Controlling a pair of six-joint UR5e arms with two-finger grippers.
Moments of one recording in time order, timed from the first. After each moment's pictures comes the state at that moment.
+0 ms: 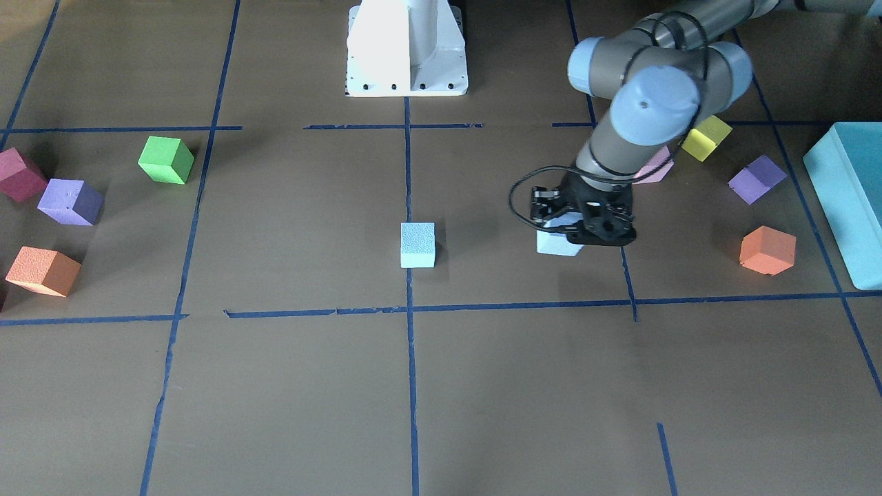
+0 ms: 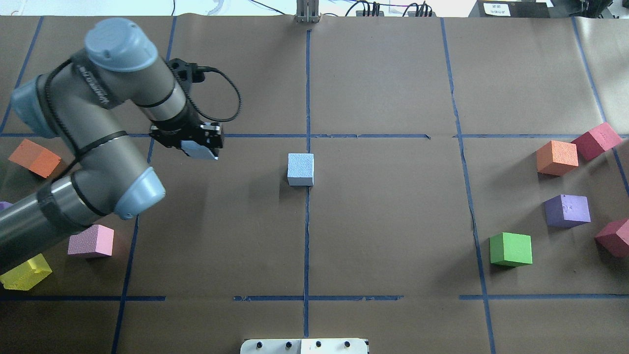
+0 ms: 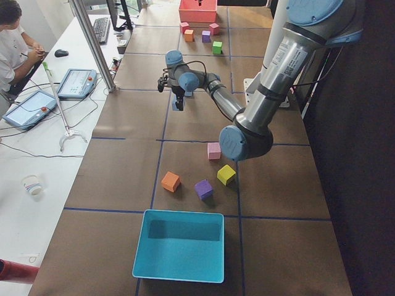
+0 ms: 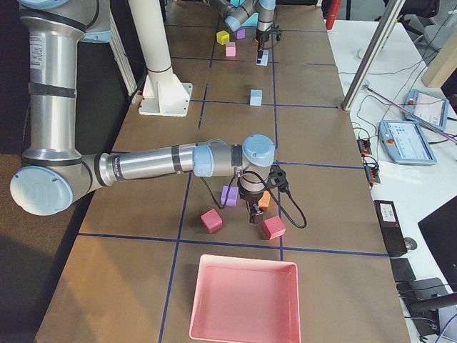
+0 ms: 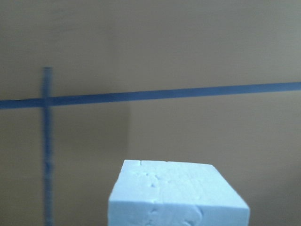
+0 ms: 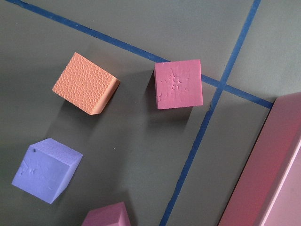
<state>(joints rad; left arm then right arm) -0.73 -2.20 -1.67 -1.54 -2.13 -1.02 1.47 -1.66 1.84 -1.69 2.31 -0.26</state>
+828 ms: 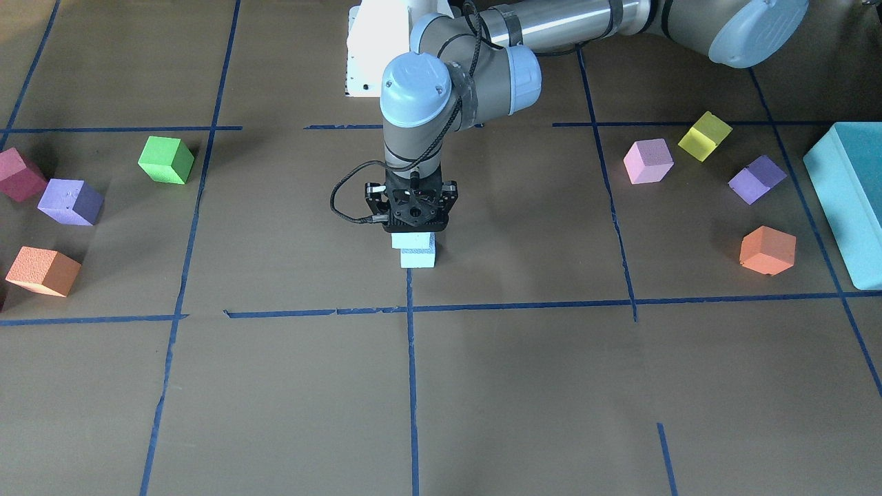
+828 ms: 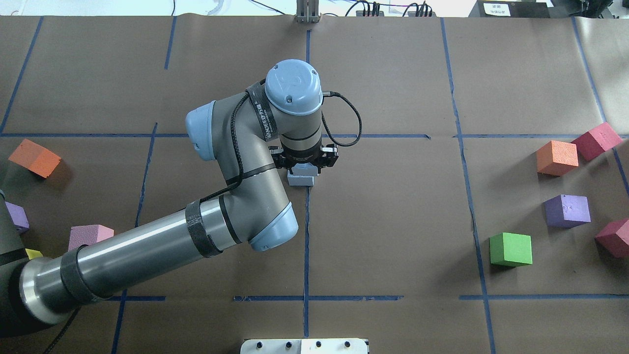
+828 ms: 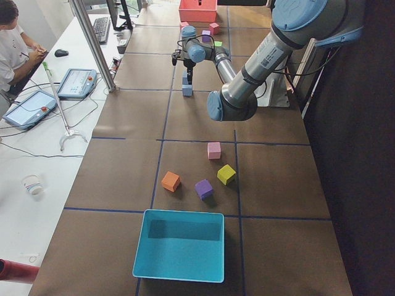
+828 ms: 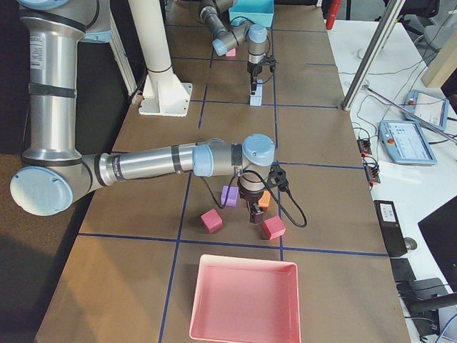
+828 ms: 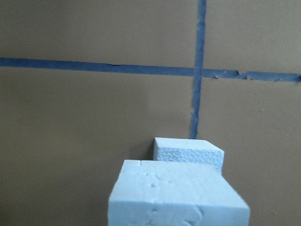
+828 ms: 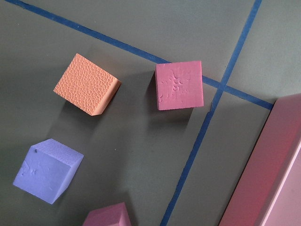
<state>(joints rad) -0.55 -2.53 -1.38 -1.57 -1.95 -1.20 1.47 -1.66 1.85 -1.69 2.31 -0.26</state>
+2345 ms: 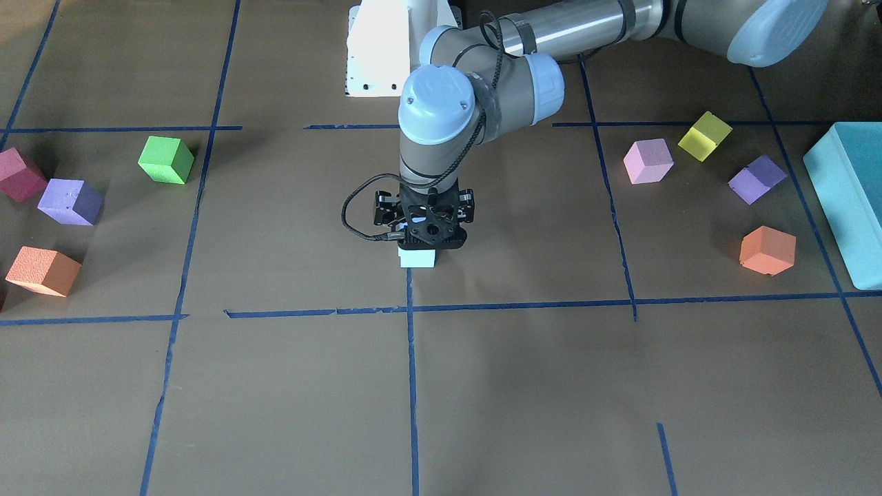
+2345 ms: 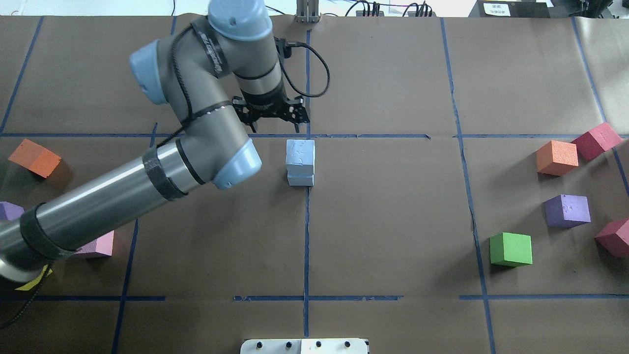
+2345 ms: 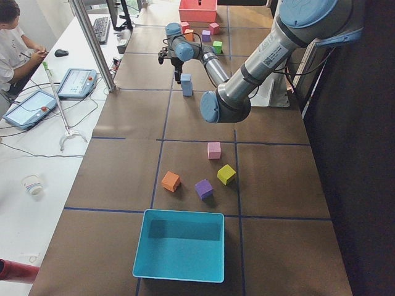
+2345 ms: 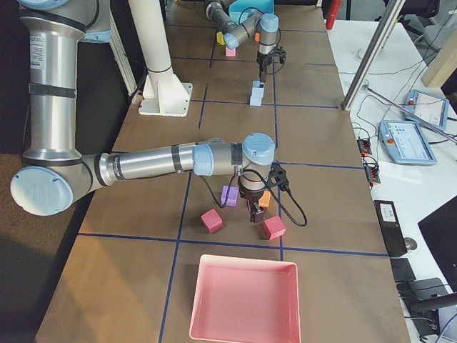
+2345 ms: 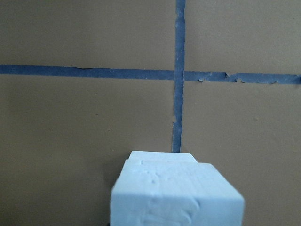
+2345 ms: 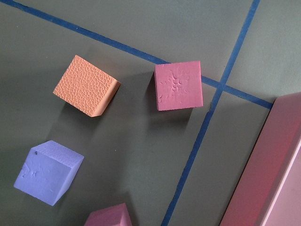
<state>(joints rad) -0.76 -2.47 -1.42 -1.54 -2.14 -0.96 1.47 -1.66 1.84 -1.69 2.31 -0.25</state>
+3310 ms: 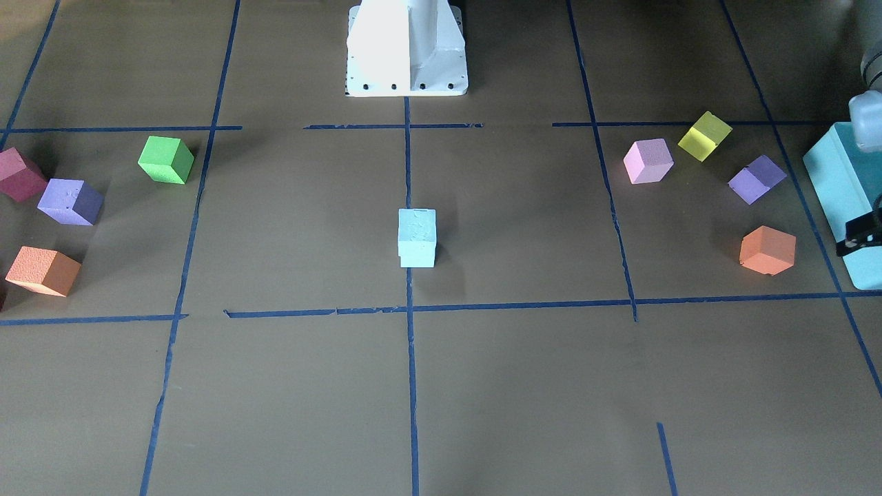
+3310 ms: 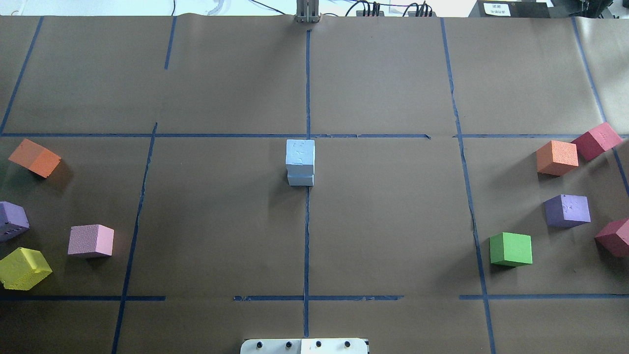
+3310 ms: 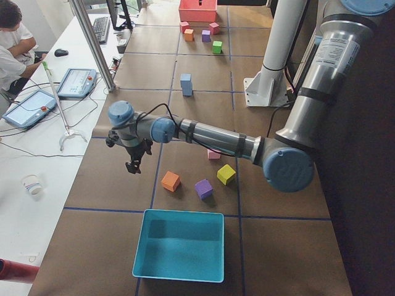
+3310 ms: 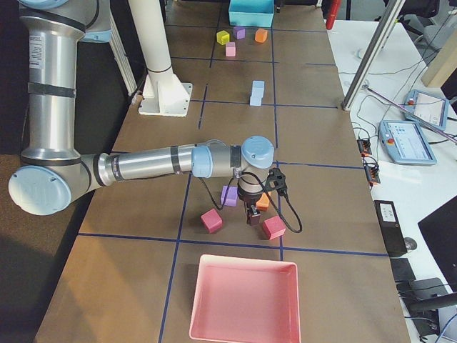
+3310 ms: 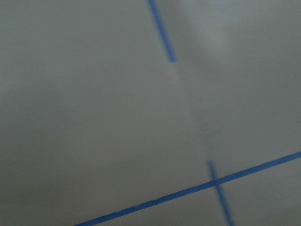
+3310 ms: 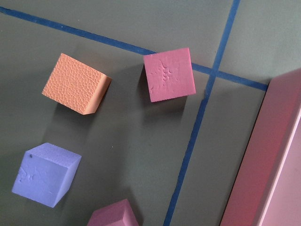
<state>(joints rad) -1.41 -1.79 -1.50 -1.55 -2.37 0.12 1.47 -1.68 1.84 -1.69 2.31 -0.16</state>
